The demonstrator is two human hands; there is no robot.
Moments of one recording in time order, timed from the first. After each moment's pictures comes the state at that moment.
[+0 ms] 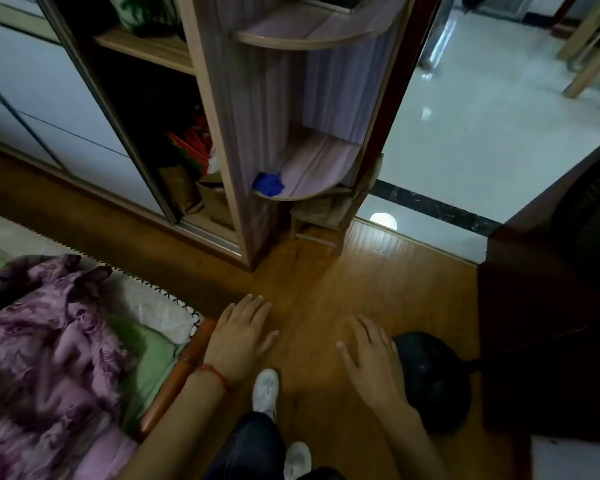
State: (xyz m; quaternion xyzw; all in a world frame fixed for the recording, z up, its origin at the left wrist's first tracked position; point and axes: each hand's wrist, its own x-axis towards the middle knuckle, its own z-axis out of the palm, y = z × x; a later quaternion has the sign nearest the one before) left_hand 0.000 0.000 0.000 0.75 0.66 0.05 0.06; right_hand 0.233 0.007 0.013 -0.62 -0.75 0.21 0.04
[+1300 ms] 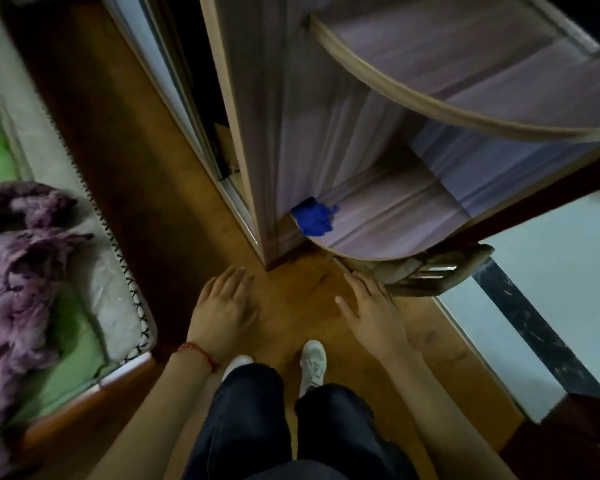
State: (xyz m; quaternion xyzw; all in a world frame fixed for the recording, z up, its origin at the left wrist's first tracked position) left_hand -0.037 0.302 -0.039 0.49 0.86 0.07 0.15; right_hand 0.147 0.476 -0.034 -0.36 -0.90 0.23 -0.05
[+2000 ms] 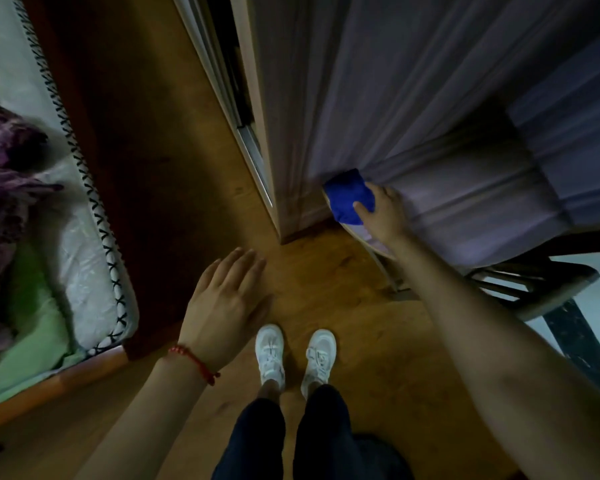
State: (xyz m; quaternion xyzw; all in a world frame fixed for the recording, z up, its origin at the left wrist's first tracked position) left_hand -0.070 0.338 -0.125 0.46 0.87 0.06 0.17; right_hand -0.020 0.630 -0.218 -0.40 -0.87 0.29 -0.07
